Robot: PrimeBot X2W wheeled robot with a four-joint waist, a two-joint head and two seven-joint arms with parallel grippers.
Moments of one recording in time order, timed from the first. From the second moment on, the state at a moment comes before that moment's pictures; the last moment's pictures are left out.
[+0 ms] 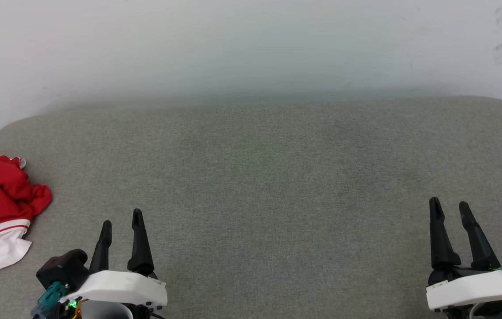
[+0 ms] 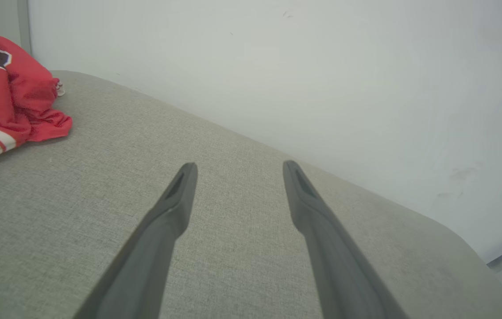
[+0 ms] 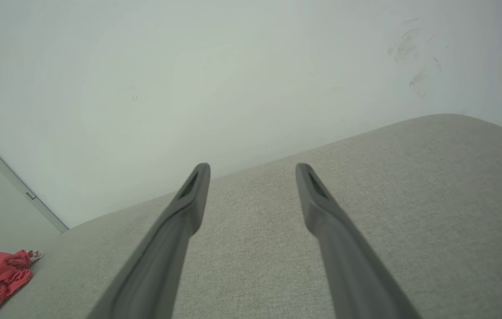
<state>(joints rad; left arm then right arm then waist) 0.02 0.05 -0.04 0.01 -0.50 0.11 -0.15 0.03 -0.05 -0.05 0.02 0.43 0.13 -0.15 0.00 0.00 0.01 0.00</state>
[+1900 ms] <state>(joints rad) 0.08 0.05 -0.09 0.00 -0.04 0.11 -0.26 0.09 -0.05 -0.03 -0.03 0.08 0.13 -0.26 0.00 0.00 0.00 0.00</state>
